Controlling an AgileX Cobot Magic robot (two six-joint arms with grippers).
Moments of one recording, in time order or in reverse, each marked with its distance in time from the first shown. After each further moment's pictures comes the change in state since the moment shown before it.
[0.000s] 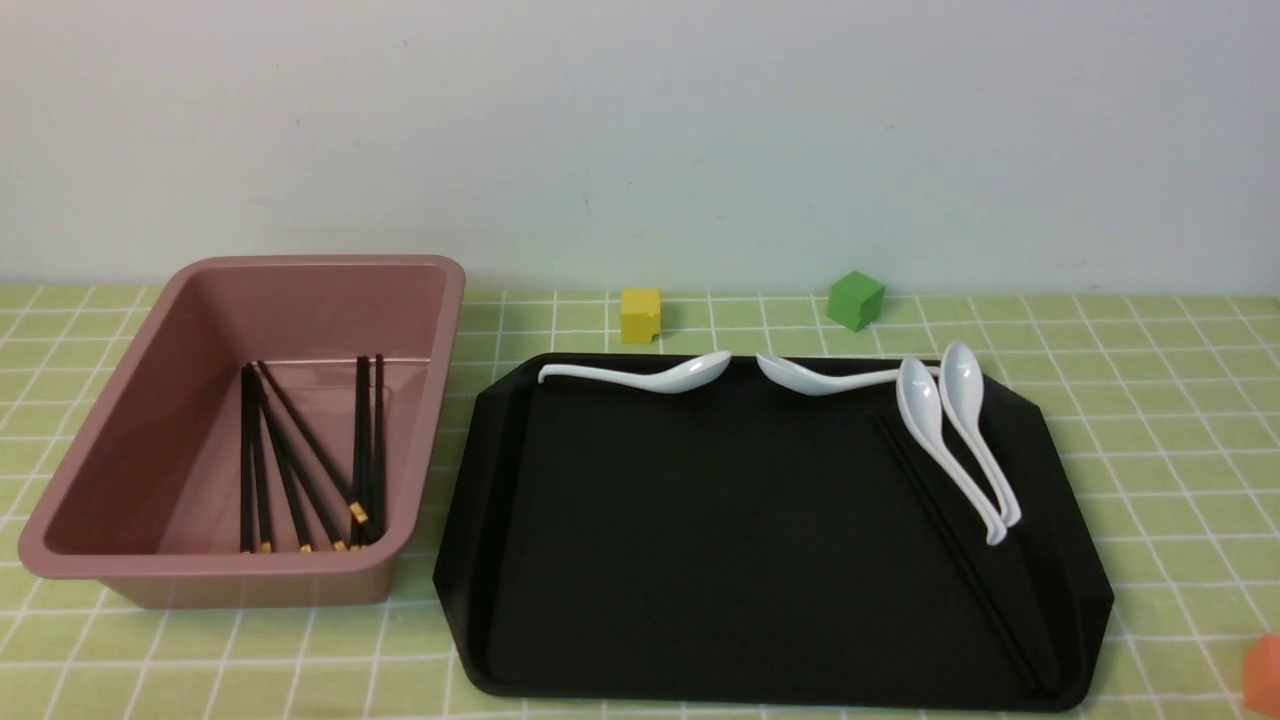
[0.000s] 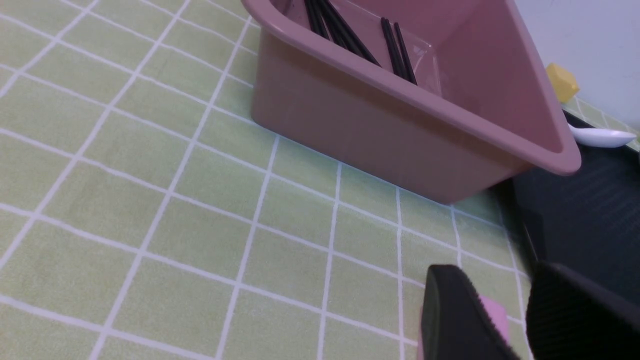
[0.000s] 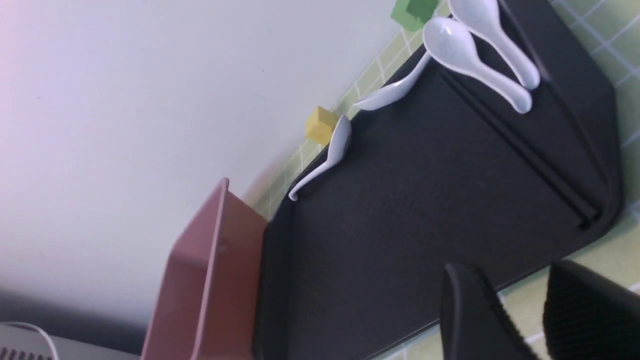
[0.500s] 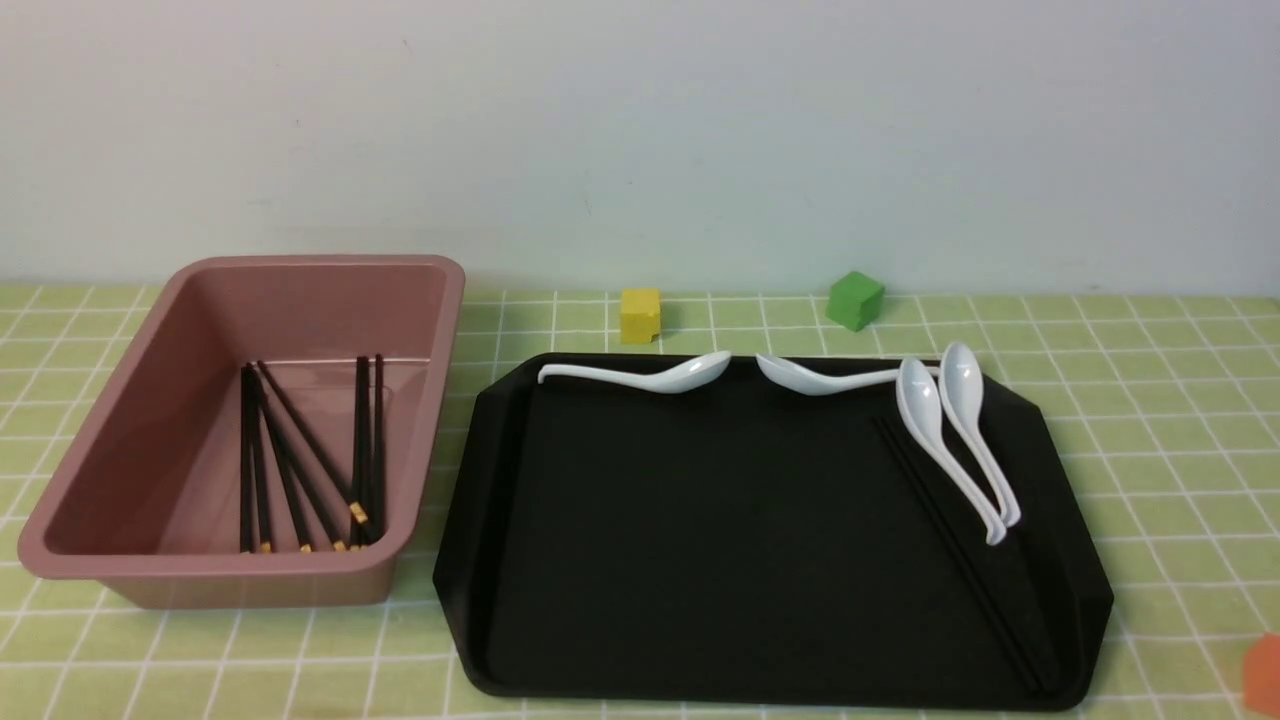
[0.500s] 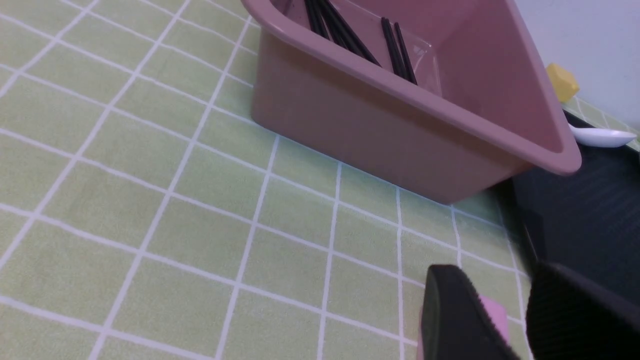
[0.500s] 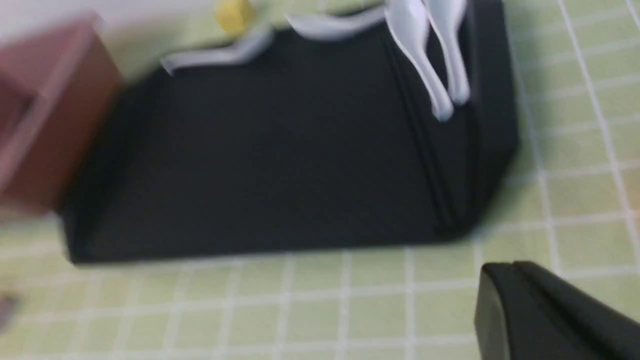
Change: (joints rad) right arm 0.000 0.508 -0.507 -0.507 0.434 -0.166; left arm 0.000 0.000 0.000 0.000 0.000 0.000
